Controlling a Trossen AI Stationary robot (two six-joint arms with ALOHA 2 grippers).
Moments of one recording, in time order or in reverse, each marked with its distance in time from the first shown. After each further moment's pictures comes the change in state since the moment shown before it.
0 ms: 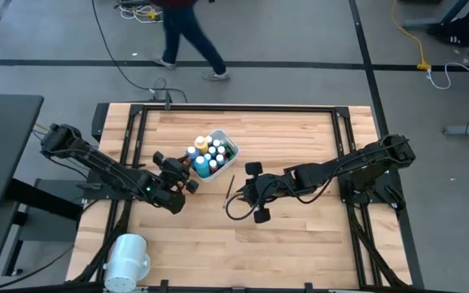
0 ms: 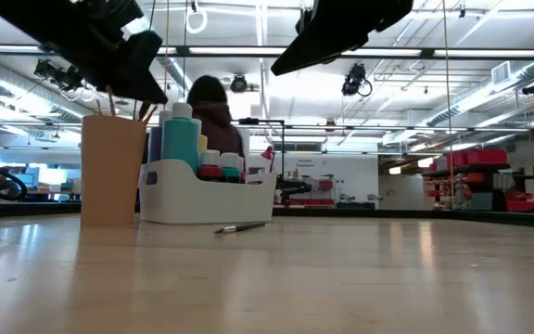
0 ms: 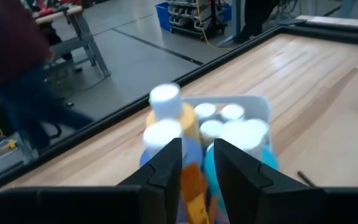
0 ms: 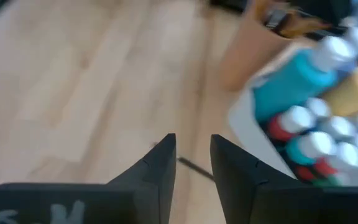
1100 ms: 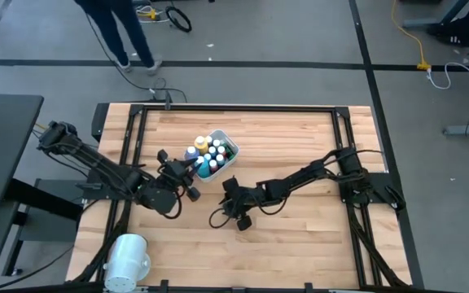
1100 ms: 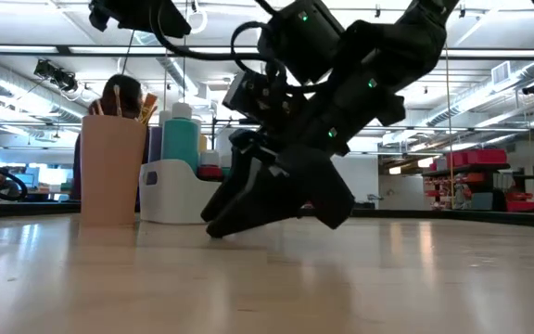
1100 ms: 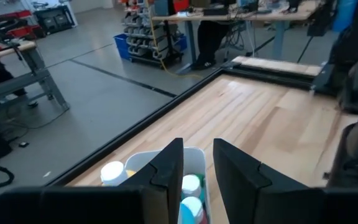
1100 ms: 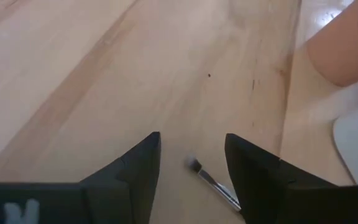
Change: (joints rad) left arm -0.074 -0.059 0.161 0.192 0.023 0.396; right arm -0.062 0.494 0.002 0.463 -0.153 -0.211
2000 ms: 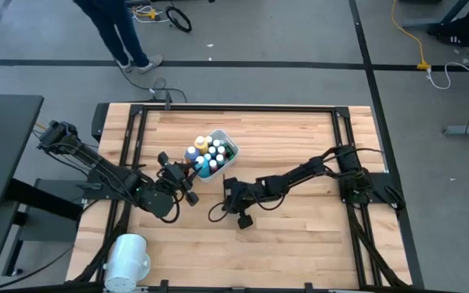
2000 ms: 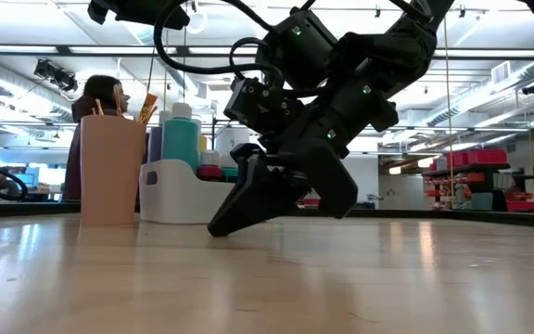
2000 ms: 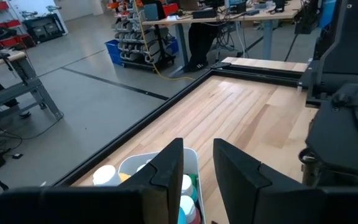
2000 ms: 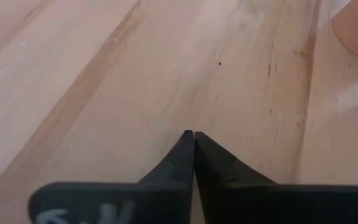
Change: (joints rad) left arm -0.032 -0.001 0.000 0.027 -0.001 0.054; right arm -0.047 0.005 -0.002 -0.034 -0.117 0.078
